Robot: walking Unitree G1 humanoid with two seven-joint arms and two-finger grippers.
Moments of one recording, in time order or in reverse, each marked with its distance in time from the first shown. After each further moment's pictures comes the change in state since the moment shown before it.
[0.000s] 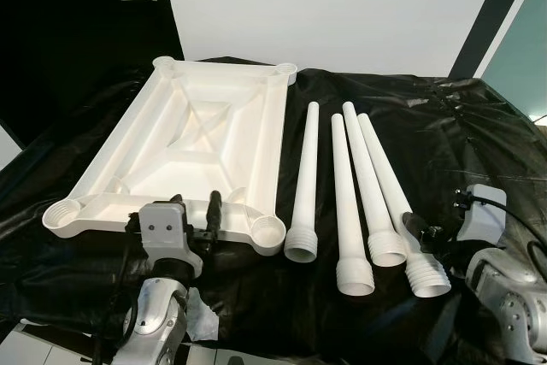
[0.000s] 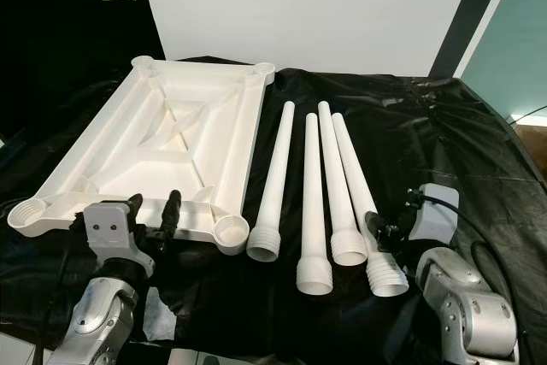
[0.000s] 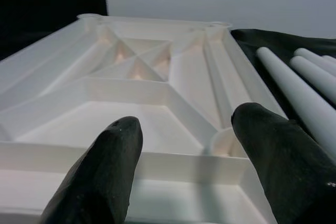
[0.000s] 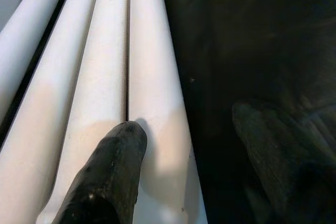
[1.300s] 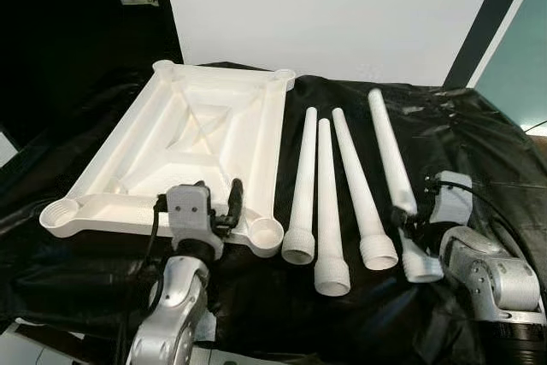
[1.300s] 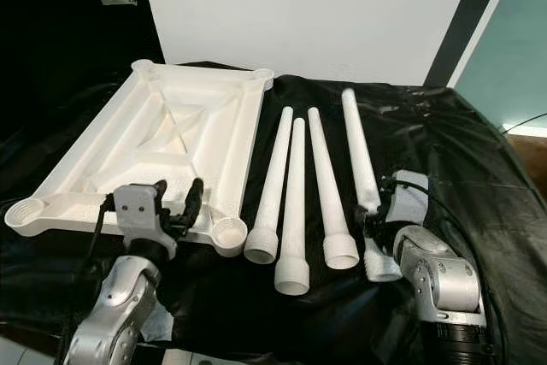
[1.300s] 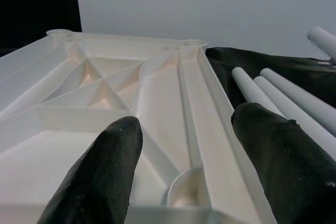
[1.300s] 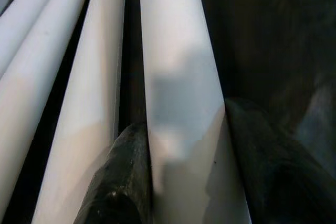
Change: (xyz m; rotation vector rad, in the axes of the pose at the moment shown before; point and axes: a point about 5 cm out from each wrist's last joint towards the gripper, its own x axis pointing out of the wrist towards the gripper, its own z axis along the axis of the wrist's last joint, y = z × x) left arm 0.033 -0.021 0.006 -0.020 -0.056 -0.069; right arm 0.027 0.012 0.009 -0.087 -0.077 -0.070
